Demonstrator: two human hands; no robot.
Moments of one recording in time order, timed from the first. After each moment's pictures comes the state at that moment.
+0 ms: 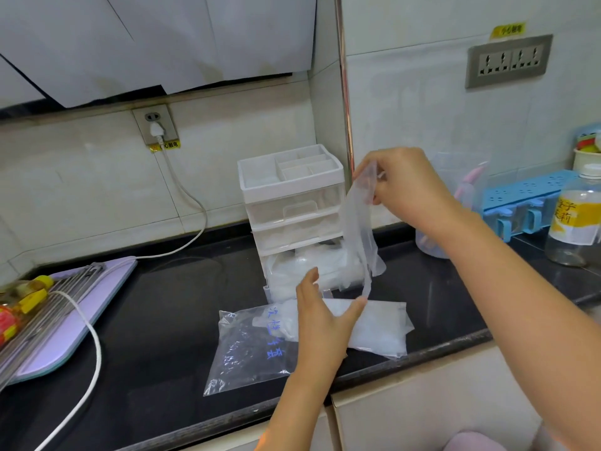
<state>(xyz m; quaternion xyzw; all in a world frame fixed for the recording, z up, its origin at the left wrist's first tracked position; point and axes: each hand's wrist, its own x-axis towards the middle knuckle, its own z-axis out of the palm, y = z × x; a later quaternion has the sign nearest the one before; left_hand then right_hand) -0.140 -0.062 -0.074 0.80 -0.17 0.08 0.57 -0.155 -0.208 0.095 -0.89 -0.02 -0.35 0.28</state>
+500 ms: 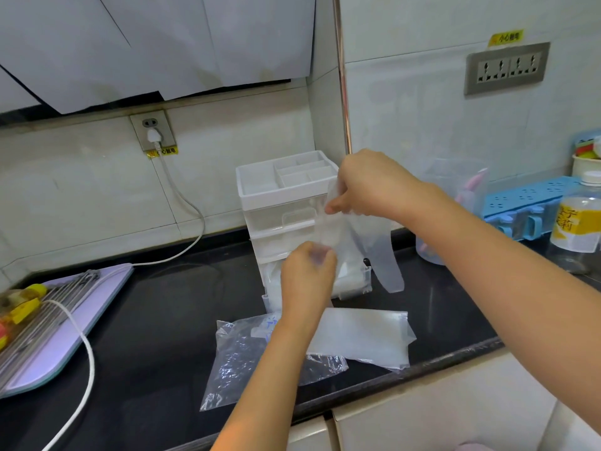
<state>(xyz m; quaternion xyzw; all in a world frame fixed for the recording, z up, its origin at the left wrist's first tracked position) -0.105 -0.067 0.000 0.83 -0.16 0.15 0.52 -0.132 -0.183 0.126 -0.98 0.02 -0.19 0.05</state>
